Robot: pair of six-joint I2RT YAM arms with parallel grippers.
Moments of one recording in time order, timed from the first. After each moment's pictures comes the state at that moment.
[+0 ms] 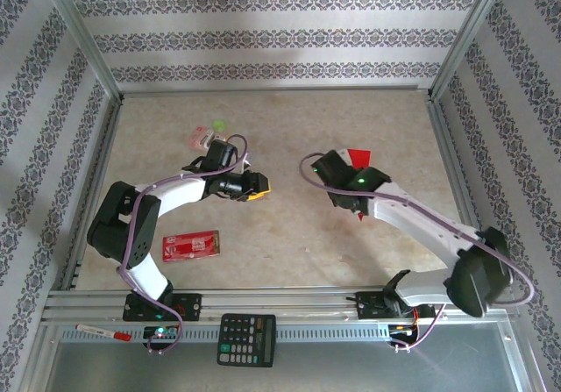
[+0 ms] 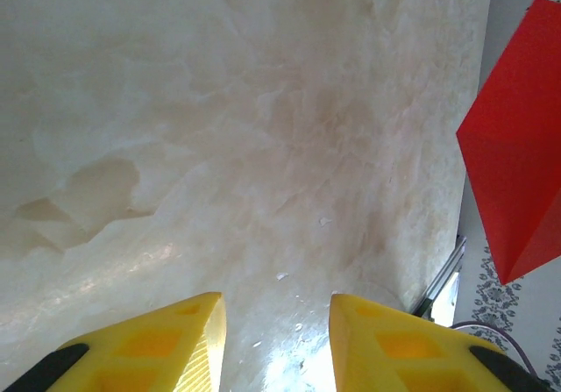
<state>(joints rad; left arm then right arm) -0.38 1.68 0.93 -0.15 0.68 -0.72 0.70 1.35 1.04 -0.87 0.60 0.26</state>
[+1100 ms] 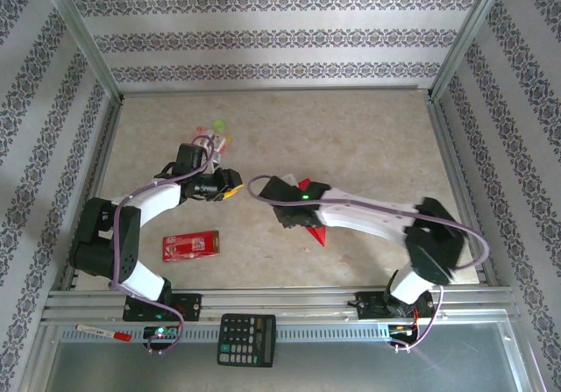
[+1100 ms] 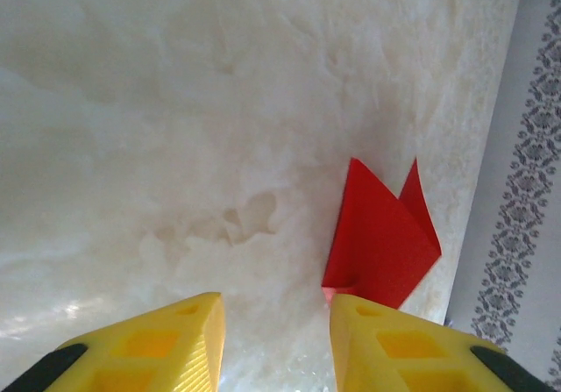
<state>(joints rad) -0.22 1.54 0.79 -0.13 0.64 -0.79 0.96 1.57 1.10 -0.73 0.30 0.52</state>
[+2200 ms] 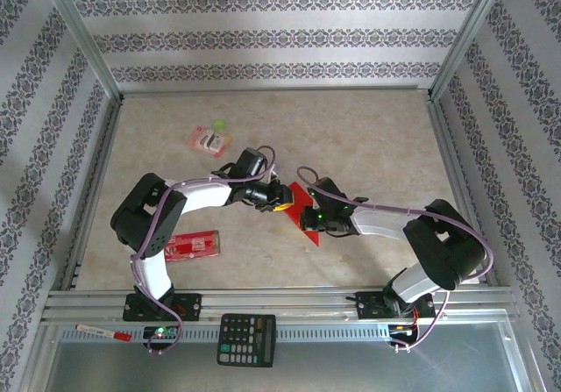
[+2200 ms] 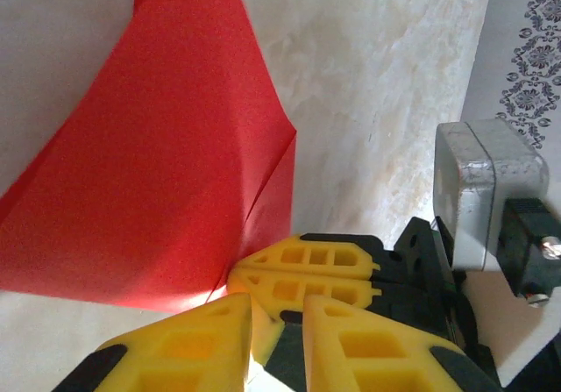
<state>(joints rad) -0.58 1.83 1.00 -0.03 0.69 -0.90 0.66 1.53 0.62 -0.11 -0.20 0.71</state>
